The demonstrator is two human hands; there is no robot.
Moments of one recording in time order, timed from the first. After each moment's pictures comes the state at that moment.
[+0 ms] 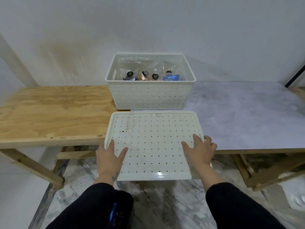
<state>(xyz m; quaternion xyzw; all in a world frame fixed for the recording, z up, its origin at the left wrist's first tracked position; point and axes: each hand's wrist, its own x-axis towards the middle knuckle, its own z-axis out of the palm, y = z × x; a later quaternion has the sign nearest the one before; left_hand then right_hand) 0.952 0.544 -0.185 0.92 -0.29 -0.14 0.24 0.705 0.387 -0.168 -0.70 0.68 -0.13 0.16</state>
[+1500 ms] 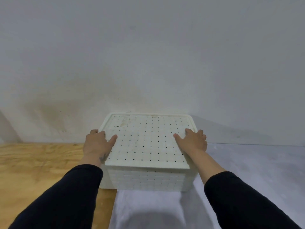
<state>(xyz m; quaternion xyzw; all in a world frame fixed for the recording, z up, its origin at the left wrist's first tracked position) 1.135 0.260 -0.051 0.92 -0.36 0.01 0.18 0.863 0.095 -0.028 -0.76 0.62 -0.12 0.16</state>
